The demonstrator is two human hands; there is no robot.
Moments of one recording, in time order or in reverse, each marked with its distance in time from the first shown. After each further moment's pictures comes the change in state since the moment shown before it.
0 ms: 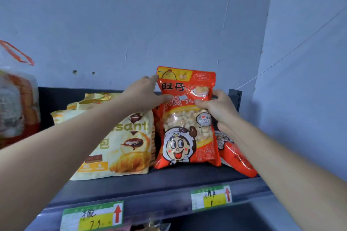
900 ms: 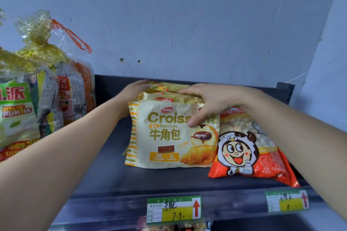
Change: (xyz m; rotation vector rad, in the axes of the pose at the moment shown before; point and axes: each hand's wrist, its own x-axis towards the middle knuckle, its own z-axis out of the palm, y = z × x) left_hand -0.017 -0.171 -0.021 -1.066 -0.001 -0.458; right_hand -0.018 -0.060 0.139 -1.241 -0.810 -0.403
